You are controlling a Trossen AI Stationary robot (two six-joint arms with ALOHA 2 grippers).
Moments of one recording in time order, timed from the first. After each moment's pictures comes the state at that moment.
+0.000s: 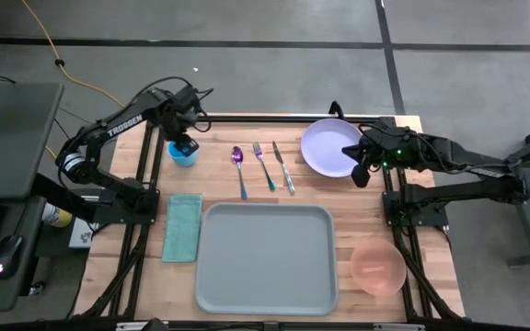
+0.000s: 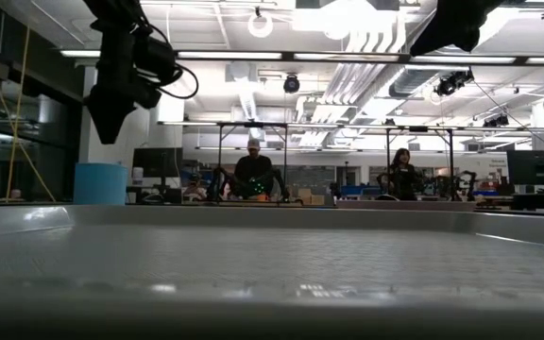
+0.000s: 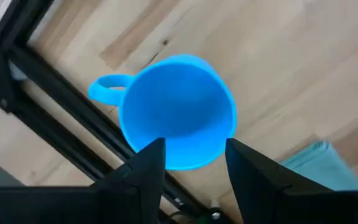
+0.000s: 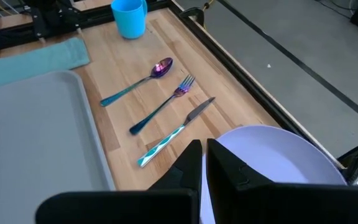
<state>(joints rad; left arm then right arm) 0.86 1.39 1.18 -1.29 -0.11 0.03 -0.19 0.79 0.95 -0.74 0.23 0.18</state>
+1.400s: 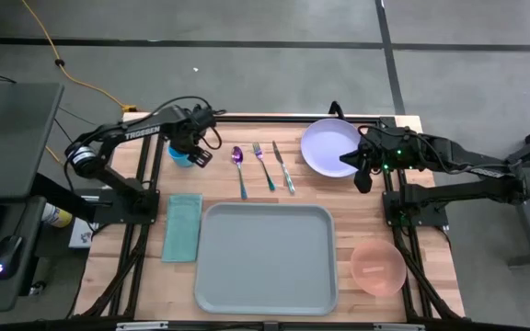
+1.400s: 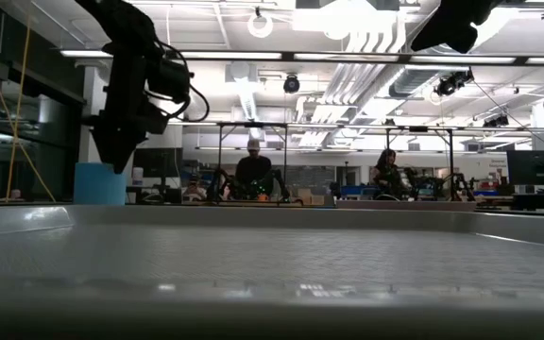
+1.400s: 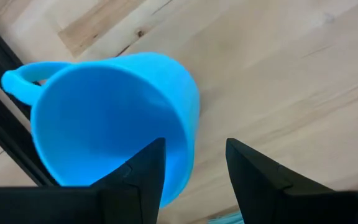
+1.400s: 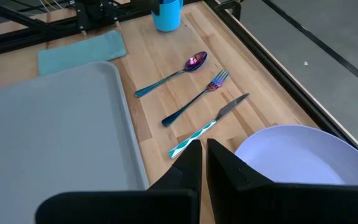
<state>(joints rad) 0.70 1.48 1.03 -1.12 -0.17 -0.28 -0.19 0.79 0.95 -0.74 0.09 0.17</state>
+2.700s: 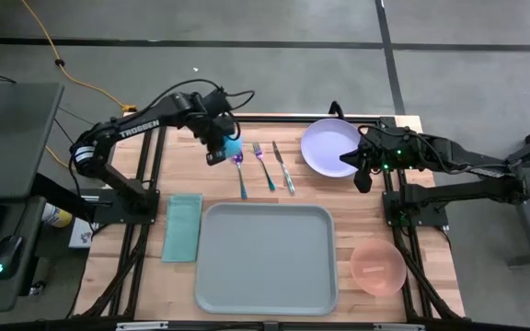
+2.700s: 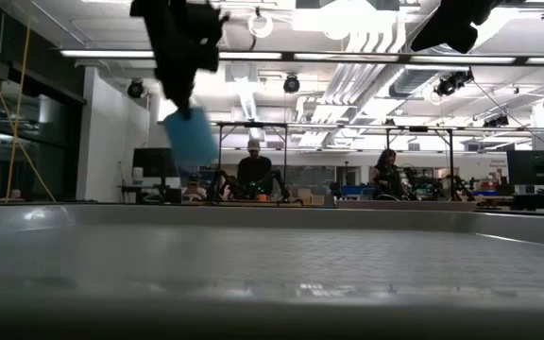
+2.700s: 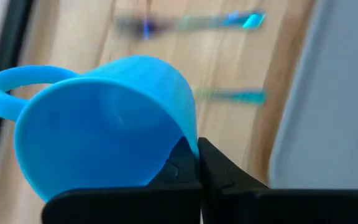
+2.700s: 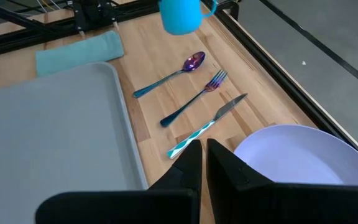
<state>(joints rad) 0.54 1.51 1.41 -1.10 0.15 0.27 -0.19 0.79 0.95 -0.74 0.10 0.18</state>
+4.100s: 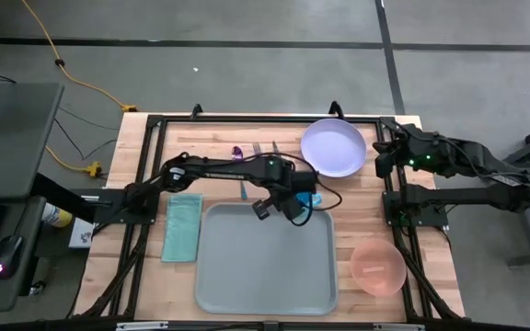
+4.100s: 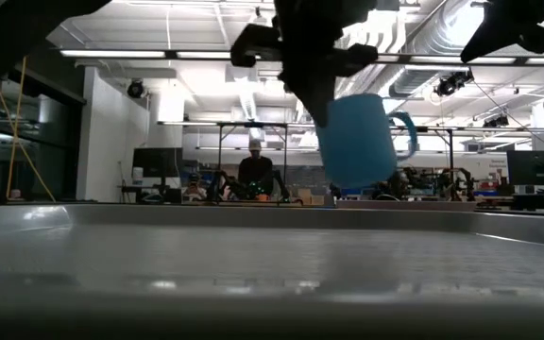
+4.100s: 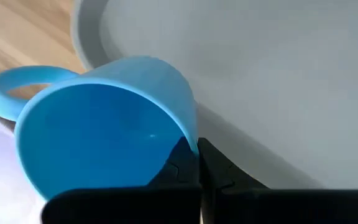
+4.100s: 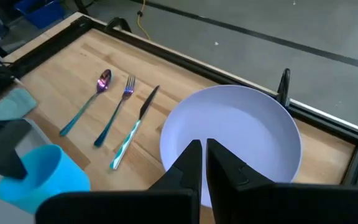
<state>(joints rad) -0.03 2.29 2.30 -1.29 0.02 1.01 -0.19 0.58 0.95 -1.03 0.45 0.58</state>
